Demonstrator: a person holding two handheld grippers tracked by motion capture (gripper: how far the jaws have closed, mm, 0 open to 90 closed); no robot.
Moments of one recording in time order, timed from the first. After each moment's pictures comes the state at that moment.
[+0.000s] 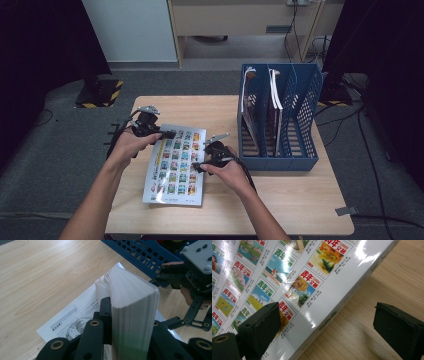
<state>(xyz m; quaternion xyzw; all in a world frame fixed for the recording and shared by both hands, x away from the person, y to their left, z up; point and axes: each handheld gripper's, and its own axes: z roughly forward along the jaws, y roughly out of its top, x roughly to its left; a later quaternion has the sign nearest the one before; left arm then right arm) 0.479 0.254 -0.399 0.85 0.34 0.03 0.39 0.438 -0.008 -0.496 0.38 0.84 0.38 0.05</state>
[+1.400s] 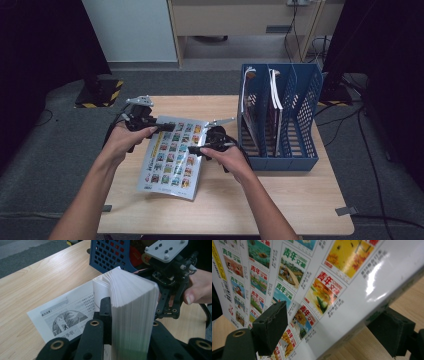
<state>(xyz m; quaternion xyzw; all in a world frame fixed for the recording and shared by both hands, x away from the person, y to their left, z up) 0.466 0.255 -0.355 0.84 0.30 0.04 0.45 0.466 -0.010 -0.458 0.36 0.81 0.47 0.00</state>
